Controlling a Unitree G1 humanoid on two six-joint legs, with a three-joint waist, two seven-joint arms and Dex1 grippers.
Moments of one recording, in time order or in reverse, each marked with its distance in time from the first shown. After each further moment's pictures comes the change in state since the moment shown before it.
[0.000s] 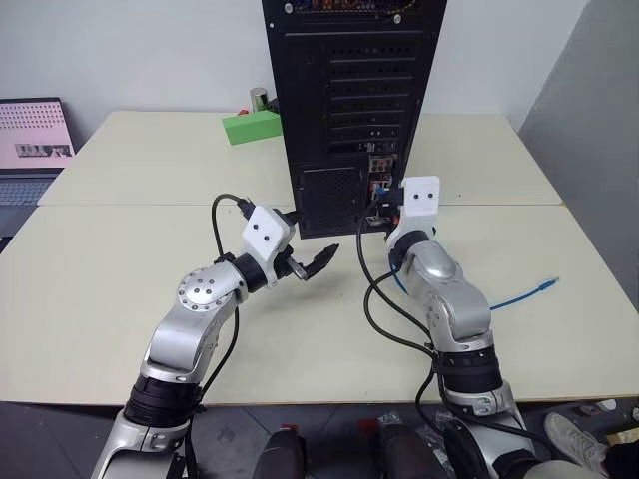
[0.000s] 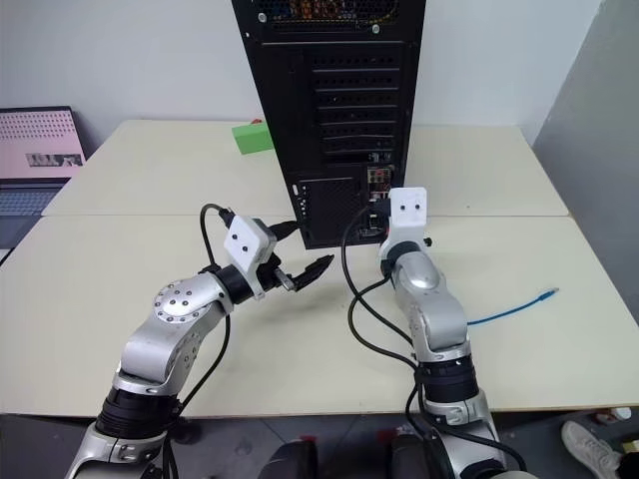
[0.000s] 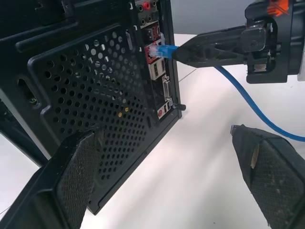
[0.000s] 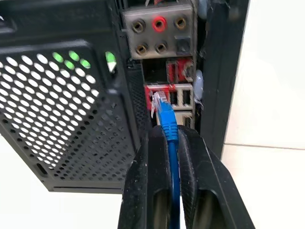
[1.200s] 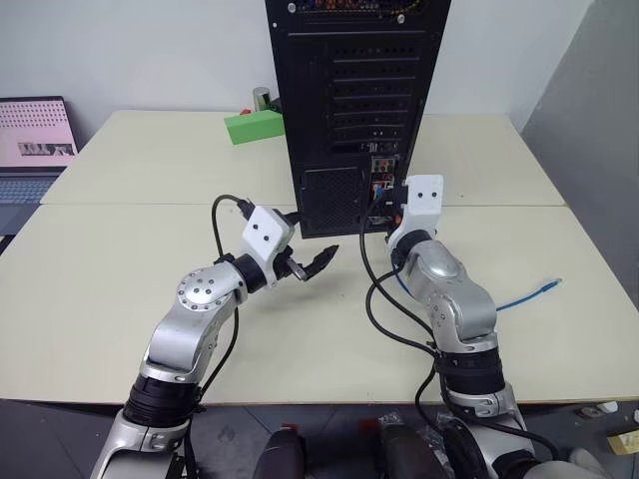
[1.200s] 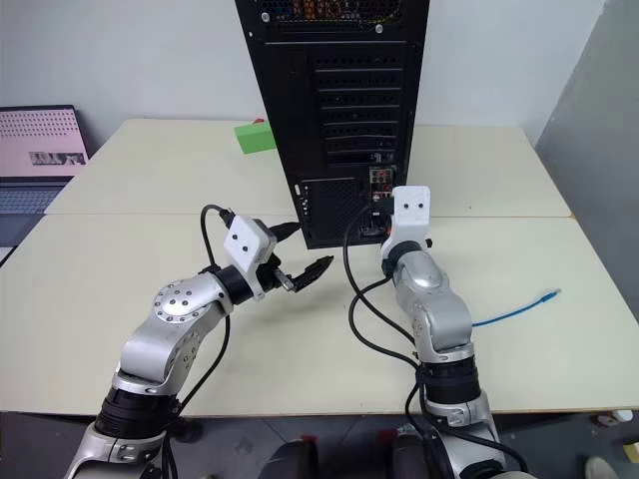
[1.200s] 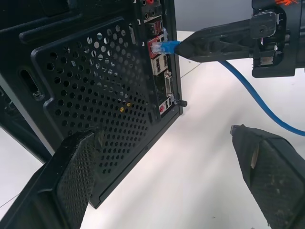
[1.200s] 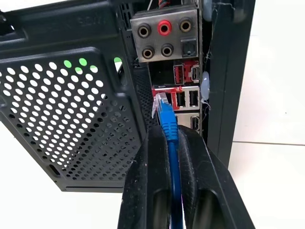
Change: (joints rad) left arm 0.000 0.003 0.000 0.000 -0.005 0.015 0.000; right arm -0.014 0.006 -0.009 -0.043 0.052 0.055 0.004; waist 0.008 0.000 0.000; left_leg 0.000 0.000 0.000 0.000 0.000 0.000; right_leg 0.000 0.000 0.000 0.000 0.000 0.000
